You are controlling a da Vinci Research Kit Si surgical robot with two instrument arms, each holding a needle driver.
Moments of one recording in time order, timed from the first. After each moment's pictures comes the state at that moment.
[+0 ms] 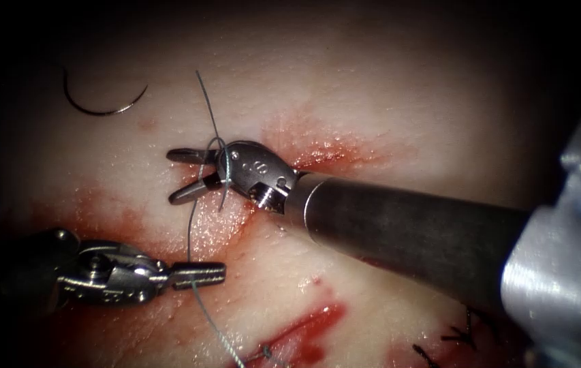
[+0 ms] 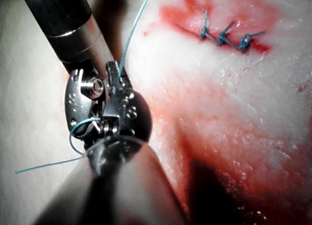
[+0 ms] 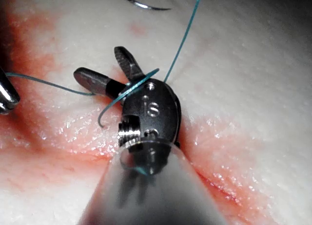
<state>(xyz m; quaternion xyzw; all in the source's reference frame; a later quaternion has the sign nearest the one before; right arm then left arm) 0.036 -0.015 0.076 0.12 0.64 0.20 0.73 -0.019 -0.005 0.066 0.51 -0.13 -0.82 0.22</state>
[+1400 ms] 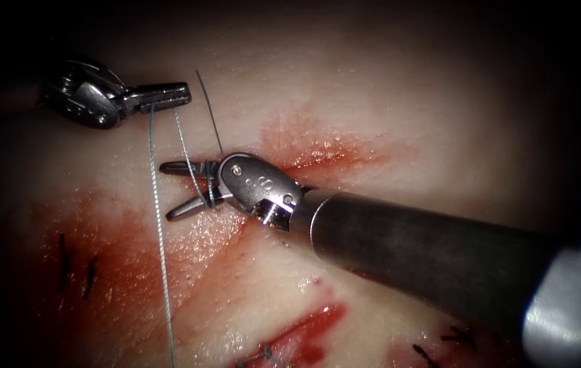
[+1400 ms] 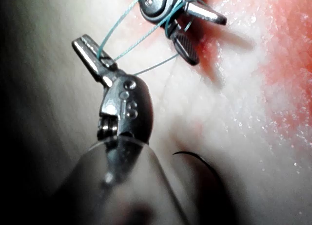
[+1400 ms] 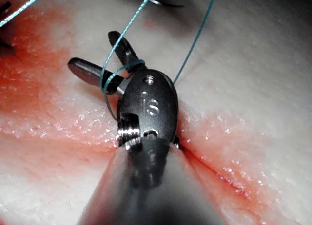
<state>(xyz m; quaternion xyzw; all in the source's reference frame) 0.035 -0.016 0.075 0.22 0.66 0.15 0.70 -0.014 0.011 0.073 0.69 -0.22 -0.67 0.18</state>
